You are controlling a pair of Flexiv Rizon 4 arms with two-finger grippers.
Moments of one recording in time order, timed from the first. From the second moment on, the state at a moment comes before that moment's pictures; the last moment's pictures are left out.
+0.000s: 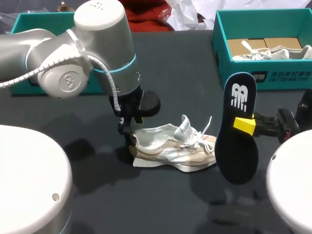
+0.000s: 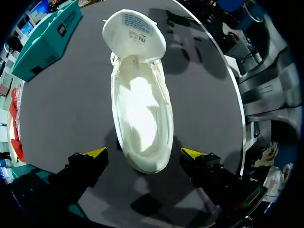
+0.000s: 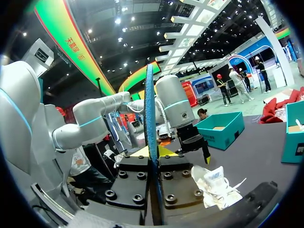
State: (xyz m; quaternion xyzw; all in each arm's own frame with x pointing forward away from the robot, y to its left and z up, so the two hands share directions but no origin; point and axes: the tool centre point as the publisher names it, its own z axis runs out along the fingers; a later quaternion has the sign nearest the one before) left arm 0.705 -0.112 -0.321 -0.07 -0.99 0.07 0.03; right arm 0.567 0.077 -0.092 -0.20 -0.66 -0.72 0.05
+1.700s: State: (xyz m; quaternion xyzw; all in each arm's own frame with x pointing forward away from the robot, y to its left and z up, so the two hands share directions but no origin) left arm 0.732 -0.175 -0.359 -0.04 -1.00 0.04 0.00; right arm 0.565 0.077 -0.091 -0.21 -0.66 -0.72 0.05
